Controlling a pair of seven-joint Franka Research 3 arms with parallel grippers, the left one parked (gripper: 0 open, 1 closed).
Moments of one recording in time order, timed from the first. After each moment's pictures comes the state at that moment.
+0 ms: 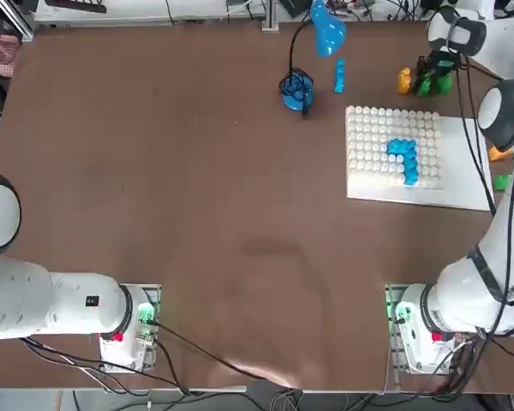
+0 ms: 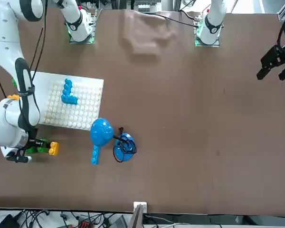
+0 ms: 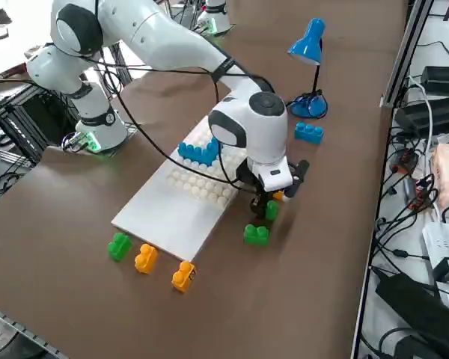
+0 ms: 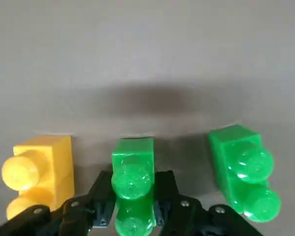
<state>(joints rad) -0.17 0.82 -0.04 -1.40 0.02 2.21 -0.11</state>
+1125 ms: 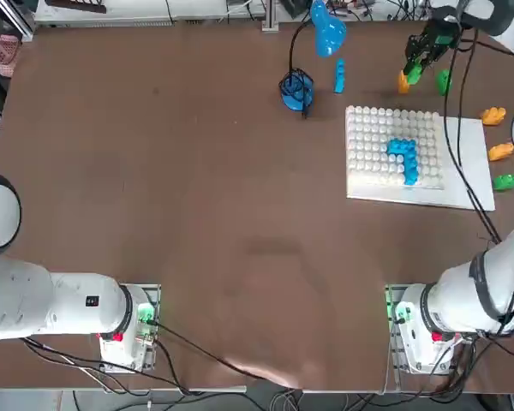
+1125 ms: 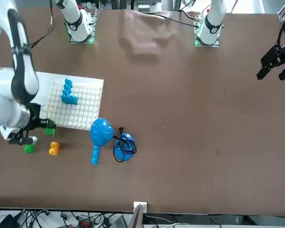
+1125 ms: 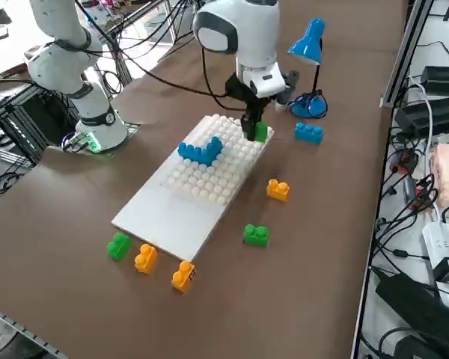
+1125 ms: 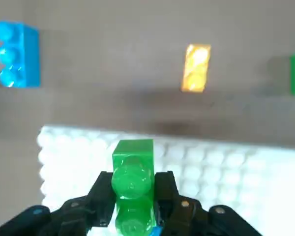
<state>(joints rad) -0.06 0.32 0.06 -1.78 0.06 2.03 -0.02</state>
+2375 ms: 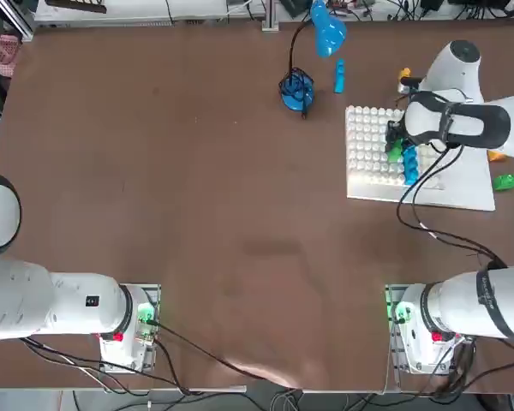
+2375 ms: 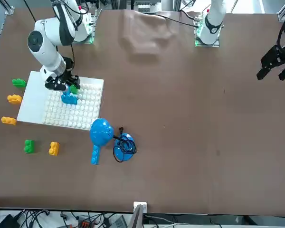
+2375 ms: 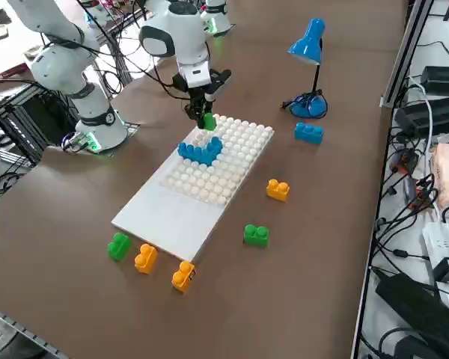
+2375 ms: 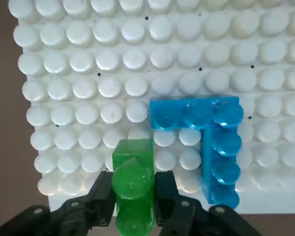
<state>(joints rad) 0.10 -0.12 0.04 -2.60 0.06 2.47 0.24</state>
